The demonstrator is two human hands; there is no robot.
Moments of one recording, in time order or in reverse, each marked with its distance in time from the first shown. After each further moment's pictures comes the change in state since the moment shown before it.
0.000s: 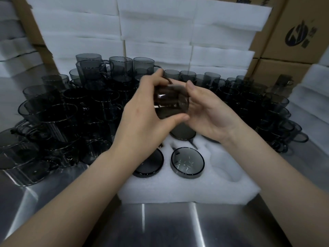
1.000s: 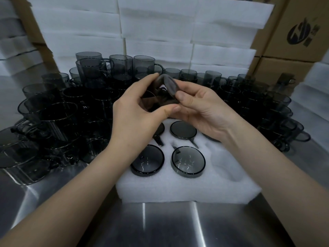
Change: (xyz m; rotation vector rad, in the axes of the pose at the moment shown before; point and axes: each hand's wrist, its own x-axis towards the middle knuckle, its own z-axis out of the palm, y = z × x) left_hand 0.003 -0.004 -0.005 -0.170 0.097 -0.188; right_hand 0.002 0.002 -0.003 -0.007 0.061 -0.034
